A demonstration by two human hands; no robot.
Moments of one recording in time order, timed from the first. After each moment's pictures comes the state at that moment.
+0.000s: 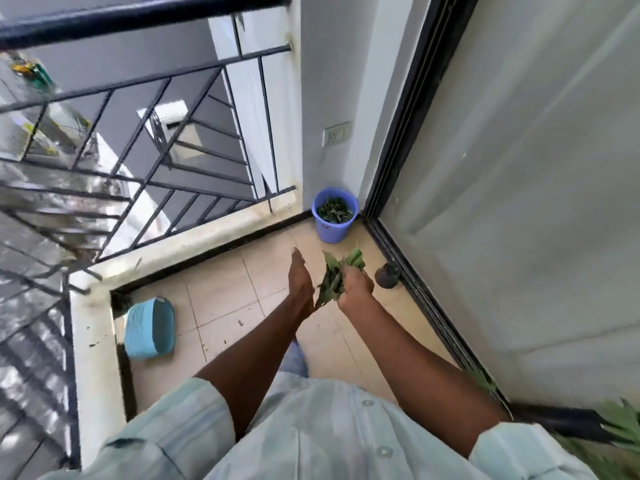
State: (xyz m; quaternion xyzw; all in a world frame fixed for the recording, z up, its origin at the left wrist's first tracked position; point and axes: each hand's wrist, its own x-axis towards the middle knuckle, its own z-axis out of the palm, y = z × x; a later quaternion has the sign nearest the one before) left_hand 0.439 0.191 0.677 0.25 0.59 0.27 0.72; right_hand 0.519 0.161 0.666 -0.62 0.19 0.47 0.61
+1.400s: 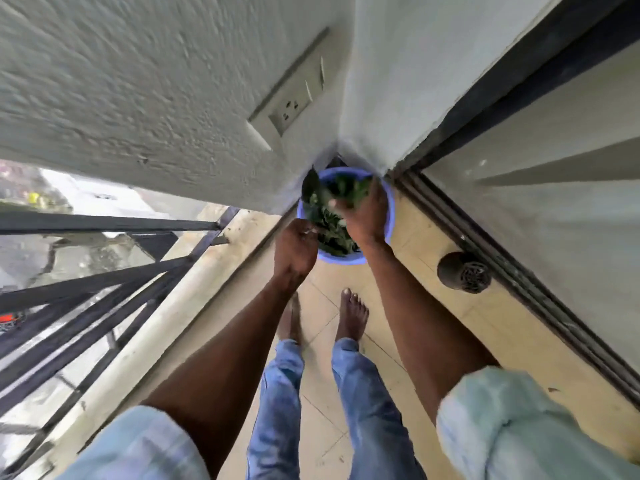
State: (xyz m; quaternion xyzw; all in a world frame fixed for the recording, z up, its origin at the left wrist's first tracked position) left_hand 0.696 0.750 0.268 0.67 0.55 -0.06 0.48; right_hand 0.826 0.695 0.208 -0.88 -0.07 0.31 0.34
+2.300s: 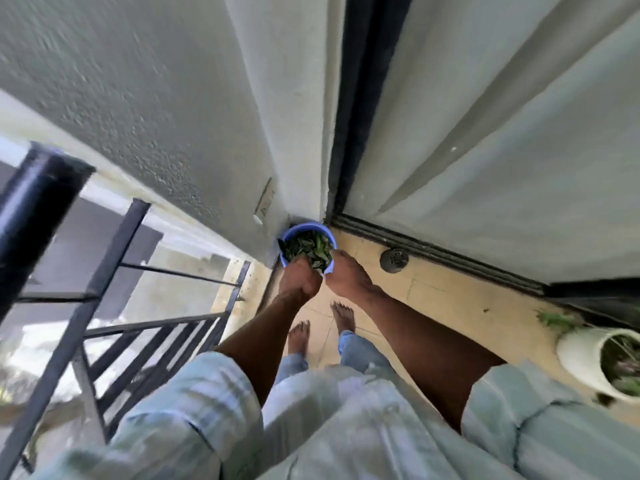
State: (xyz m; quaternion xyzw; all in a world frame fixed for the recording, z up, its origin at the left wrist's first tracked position) left_hand 0.660 0.692 0.600 0.85 0.31 -0.24 0.36; right_hand 0.714 0.578 0.593 -0.90 -0.15 0.36 0.19
